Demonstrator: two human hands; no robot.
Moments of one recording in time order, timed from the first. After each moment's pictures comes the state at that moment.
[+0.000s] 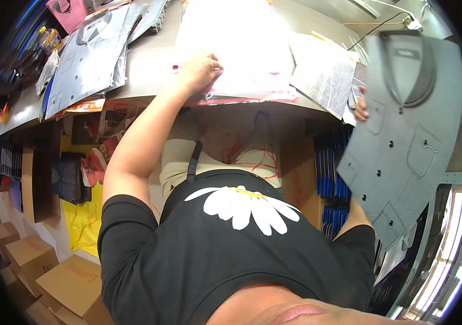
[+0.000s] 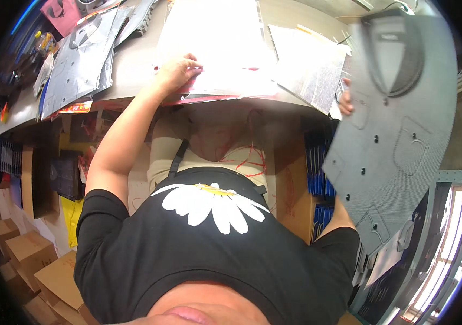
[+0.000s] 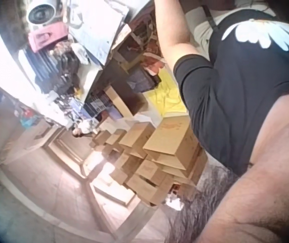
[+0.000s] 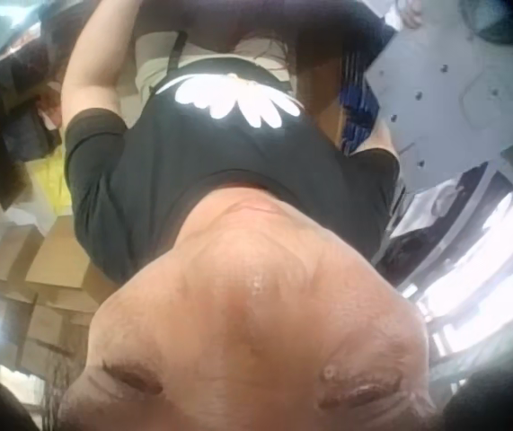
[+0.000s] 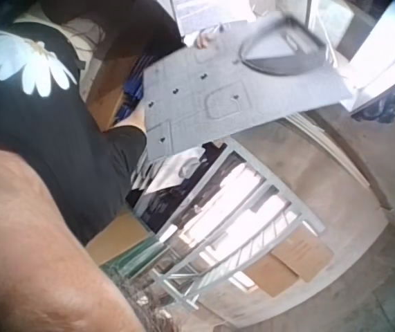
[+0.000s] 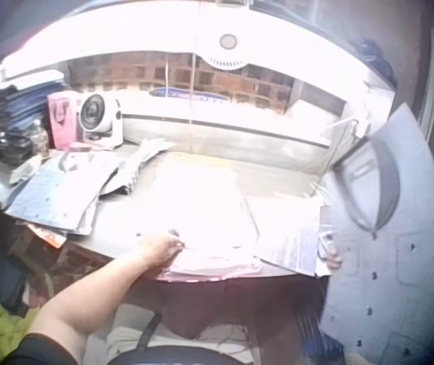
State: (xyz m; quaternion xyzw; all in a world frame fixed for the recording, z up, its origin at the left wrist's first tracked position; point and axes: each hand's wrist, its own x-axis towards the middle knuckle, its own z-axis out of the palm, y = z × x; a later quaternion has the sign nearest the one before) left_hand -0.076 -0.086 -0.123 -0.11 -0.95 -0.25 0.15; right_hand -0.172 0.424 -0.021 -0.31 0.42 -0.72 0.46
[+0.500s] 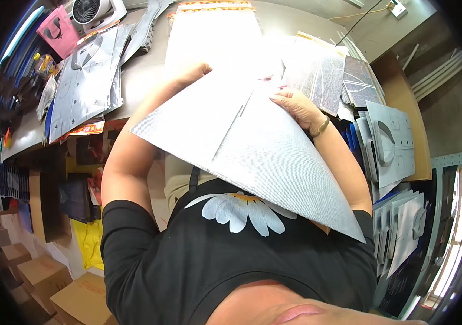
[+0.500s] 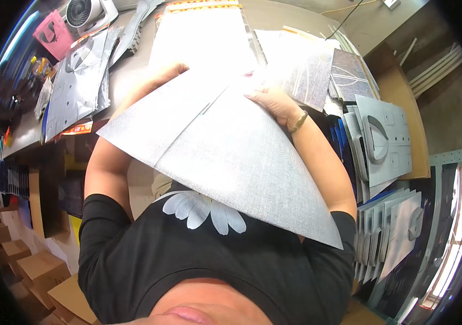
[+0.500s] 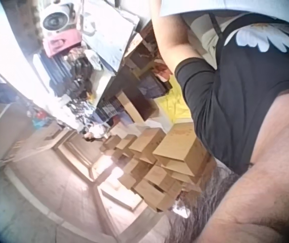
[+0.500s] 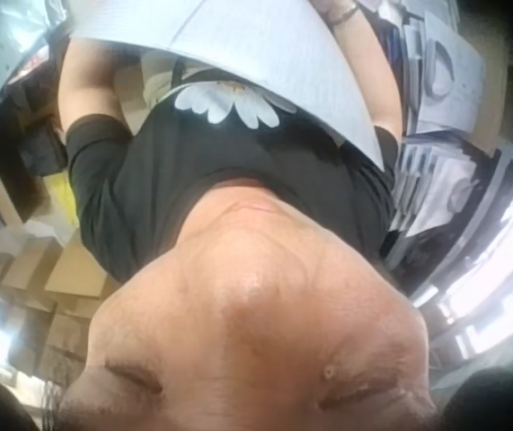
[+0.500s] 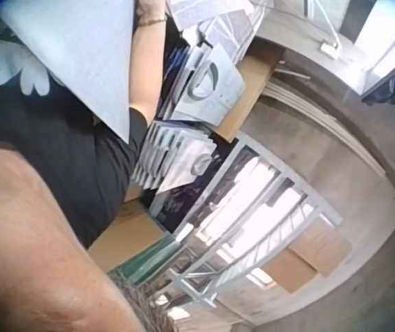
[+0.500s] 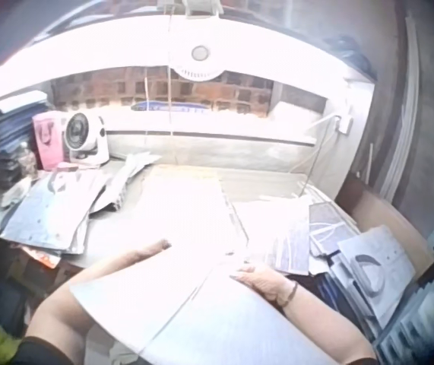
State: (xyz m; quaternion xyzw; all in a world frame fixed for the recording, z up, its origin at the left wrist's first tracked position) left_hand -0.107 -0.090 -0.089 -0.06 -0.92 -0.39 -0.02; right_hand -0.100 0.231 -0.070 -0.10 0.64 -0.67 0.36
